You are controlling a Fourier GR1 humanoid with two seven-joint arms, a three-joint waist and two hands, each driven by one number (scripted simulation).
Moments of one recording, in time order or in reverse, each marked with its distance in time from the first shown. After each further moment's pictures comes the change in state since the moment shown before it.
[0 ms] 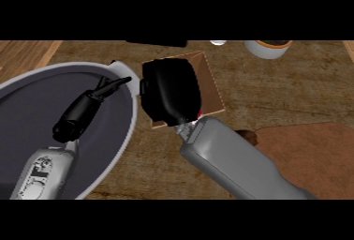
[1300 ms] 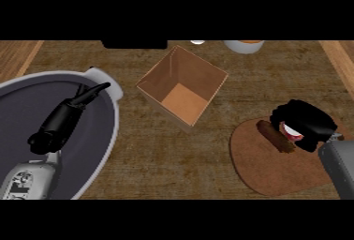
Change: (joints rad) left arm 0.102 0.037 0.052 -0.075 0.011 0.030 0.007; right arm 0.505 -0.454 -0.510 0.280 0.267 0.154 -1.415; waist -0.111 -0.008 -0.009
